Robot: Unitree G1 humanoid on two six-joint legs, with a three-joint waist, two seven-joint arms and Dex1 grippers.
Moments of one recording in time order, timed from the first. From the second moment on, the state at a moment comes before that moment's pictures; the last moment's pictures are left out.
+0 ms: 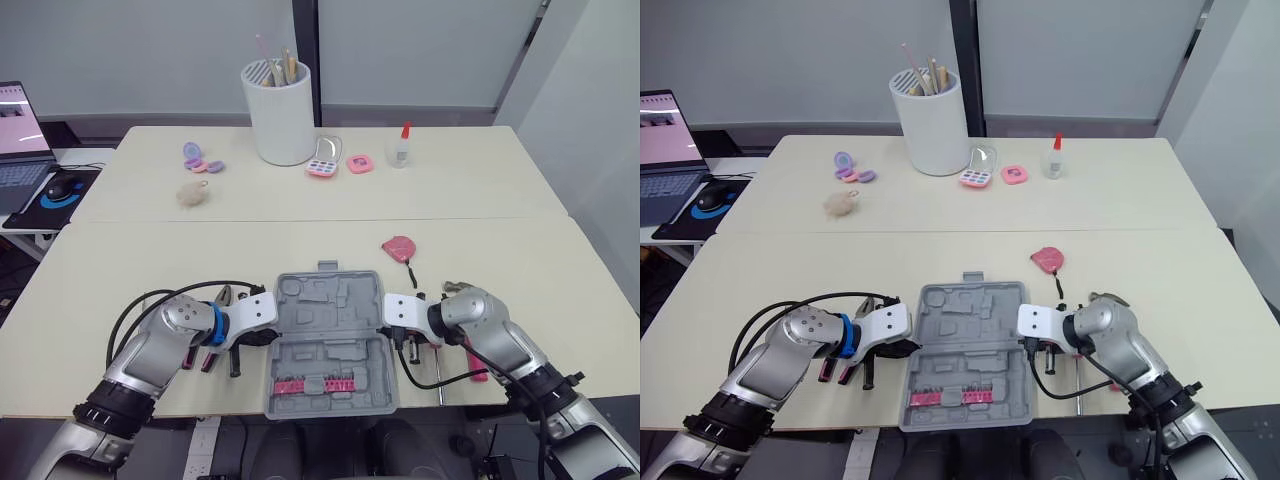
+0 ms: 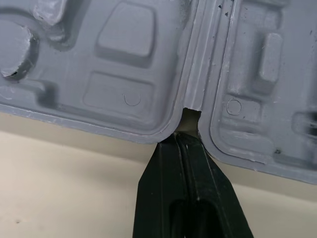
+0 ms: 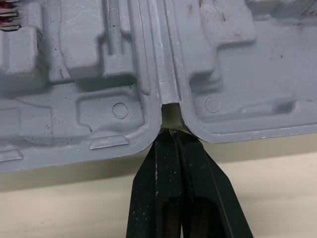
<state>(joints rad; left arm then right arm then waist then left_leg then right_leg) -0.24 0.75 -0.27 -0.04 0.09 0.39 -1.18 -0.37 -0.50 0.43 -0.06 -0.31 0.43 1.18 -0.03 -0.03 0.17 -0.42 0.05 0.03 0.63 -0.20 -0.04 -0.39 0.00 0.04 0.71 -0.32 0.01</state>
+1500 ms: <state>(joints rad) -0.16 0.79 -0.25 -0.10 0.03 0.40 -1.18 -0.33 -0.58 0.46 -0.11 -0.21 0.42 1.18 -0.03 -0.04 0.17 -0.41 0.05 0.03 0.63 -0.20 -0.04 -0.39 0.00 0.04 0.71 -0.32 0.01</state>
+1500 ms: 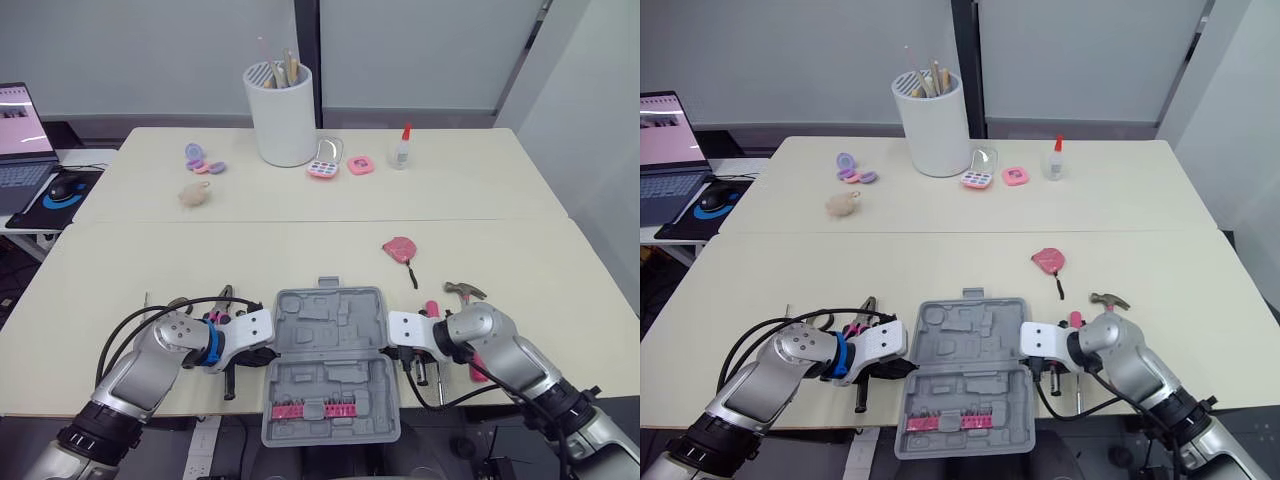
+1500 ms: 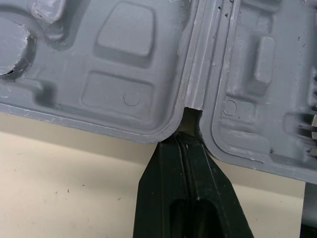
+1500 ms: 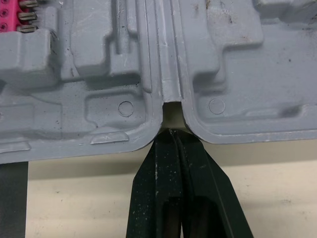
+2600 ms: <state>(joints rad) -0.14 1.22 0.48 0.67 -0.34 0.36 -1.33 -0.18 -1.08 -0.33 0.10 0.34 0.46 1.30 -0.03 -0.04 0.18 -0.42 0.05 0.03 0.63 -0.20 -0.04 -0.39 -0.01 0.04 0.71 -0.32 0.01</state>
